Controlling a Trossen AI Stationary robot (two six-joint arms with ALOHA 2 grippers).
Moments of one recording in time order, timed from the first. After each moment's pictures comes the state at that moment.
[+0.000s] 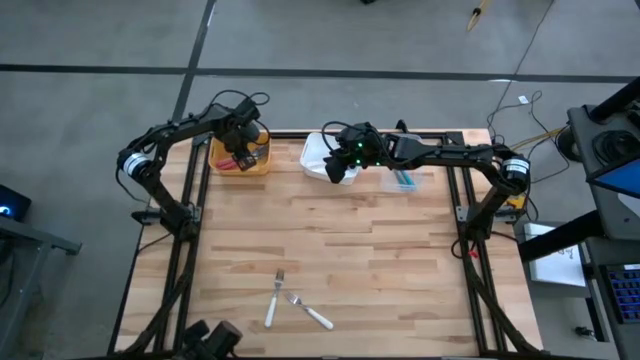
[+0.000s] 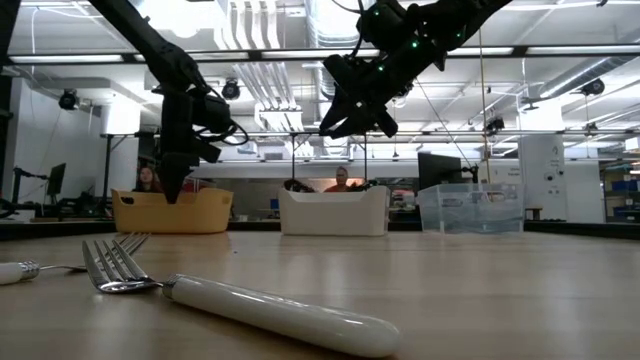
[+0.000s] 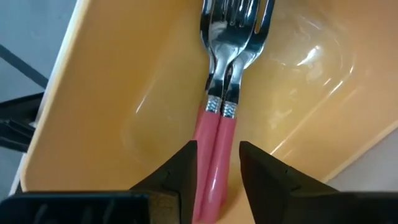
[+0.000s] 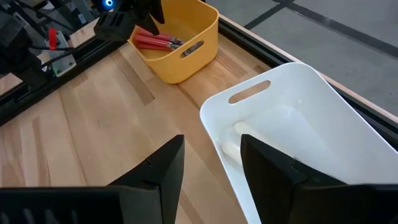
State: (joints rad) left arm 0.94 1.66 1.13 -0.93 -0.17 0.34; right arm -0.37 1.67 1.22 -0.12 0.00 0.34
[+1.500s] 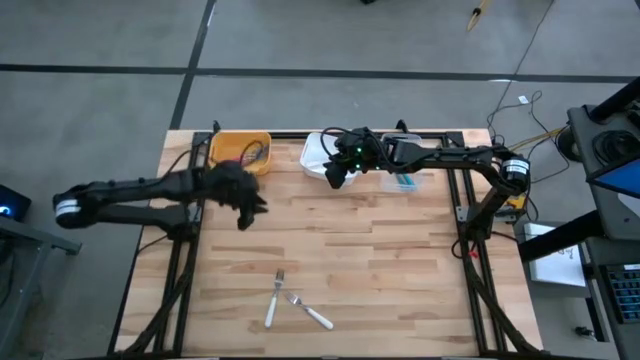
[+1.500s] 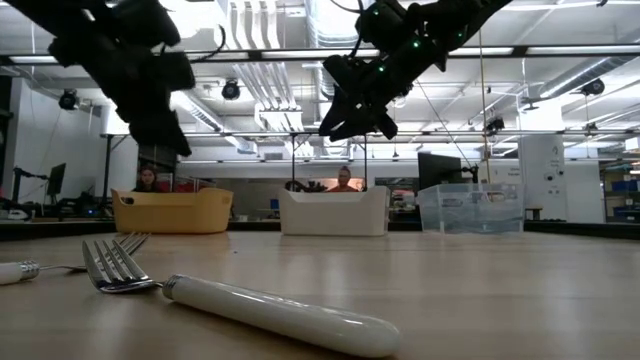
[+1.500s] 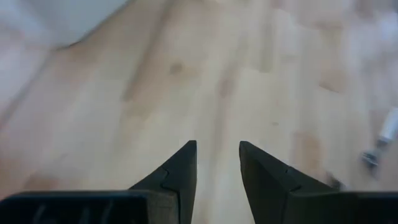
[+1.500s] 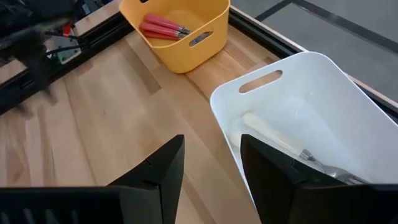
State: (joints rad) left arm 0.31 0.91 0.55 -0.43 0.22 -0.12; right arm -0.35 1.67 1.20 -0.12 0.00 0.33
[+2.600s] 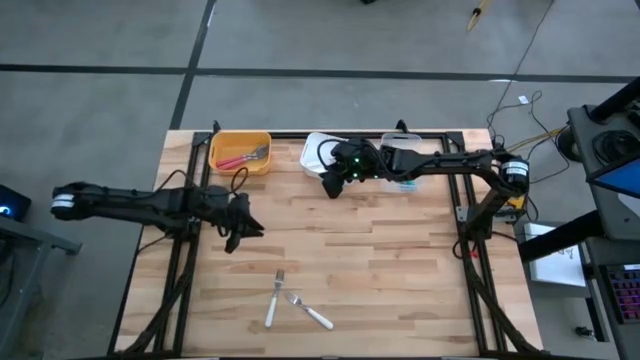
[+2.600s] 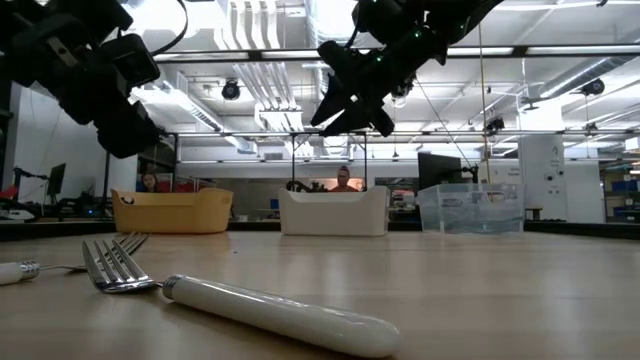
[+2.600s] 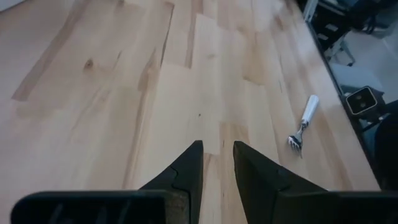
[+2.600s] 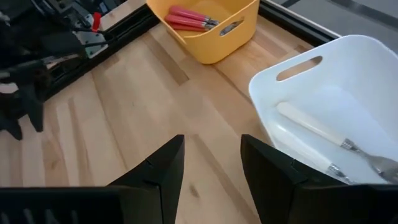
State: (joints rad) left arm 0.04 0.69 0.32 -0.21 0.22 -0.30; right arm -0.27 1.67 1.21 -0.11 0.00 0.40
